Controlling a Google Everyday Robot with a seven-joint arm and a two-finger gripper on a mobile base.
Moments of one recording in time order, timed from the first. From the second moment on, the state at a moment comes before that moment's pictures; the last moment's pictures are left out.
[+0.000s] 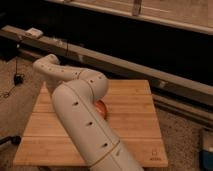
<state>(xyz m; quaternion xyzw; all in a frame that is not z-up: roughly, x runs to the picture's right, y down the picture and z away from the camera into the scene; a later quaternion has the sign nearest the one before) -0.294 0.065 0.937 -0.34 0.19 0.43 0.81</state>
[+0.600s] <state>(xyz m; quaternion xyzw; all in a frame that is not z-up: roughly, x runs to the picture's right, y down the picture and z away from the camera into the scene) -0.276 0.068 0.926 -0.33 0.20 0.44 0.81</state>
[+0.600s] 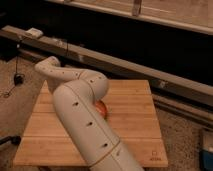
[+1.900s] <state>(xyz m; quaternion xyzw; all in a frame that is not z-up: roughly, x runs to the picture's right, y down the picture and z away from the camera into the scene) -0.091 0.090 0.803 -0.35 0.23 0.53 0.73</state>
